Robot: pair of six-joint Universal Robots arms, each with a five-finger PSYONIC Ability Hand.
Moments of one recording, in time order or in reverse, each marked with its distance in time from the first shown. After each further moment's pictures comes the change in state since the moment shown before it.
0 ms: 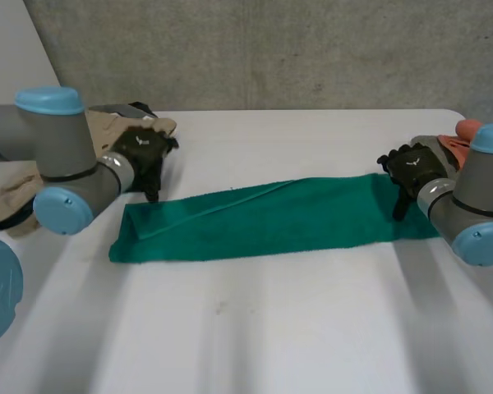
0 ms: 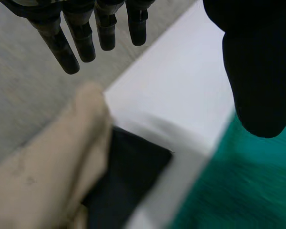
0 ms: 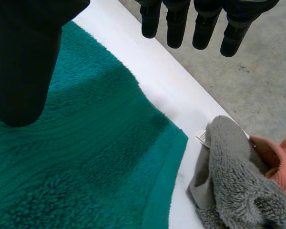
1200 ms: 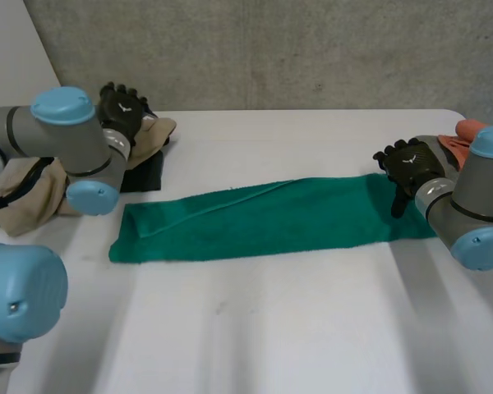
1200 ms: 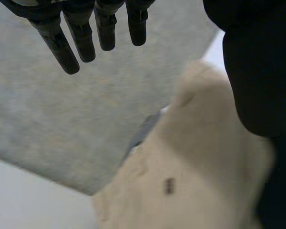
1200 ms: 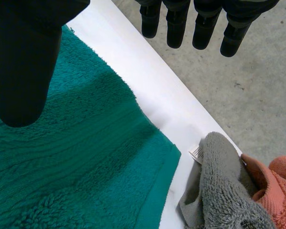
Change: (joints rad) left arm -0.002 -0.233 0.395 0.137 -0.211 0.244; right arm 0.011 -0.045 0.071 -0.071 -0.017 -0.040; left_hand 0.000 0.000 0.000 0.000 0.000; right_hand 0.000 0.000 0.000 0.000 0.000
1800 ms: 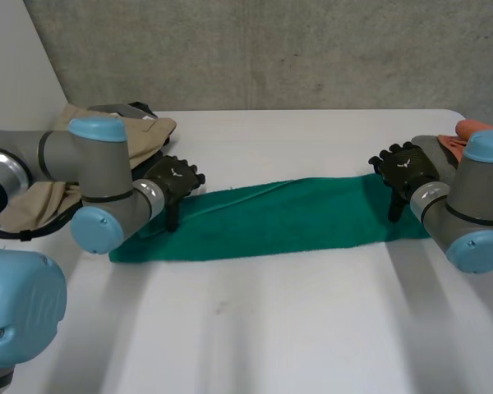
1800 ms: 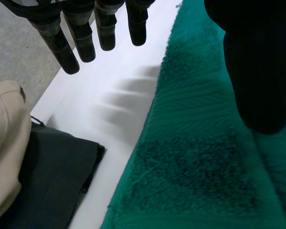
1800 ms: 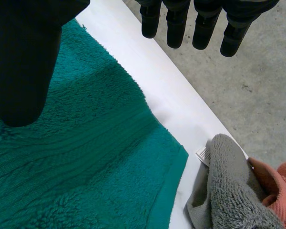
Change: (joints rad) left arm -0.082 0.084 -0.299 -0.200 0.206 -0.028; right arm 0.013 0.011 0.004 -0.003 0.000 -0.031; left_hand 0.000 0.000 0.000 0.000 0.000; right_hand 0.000 0.000 0.000 0.000 0.000
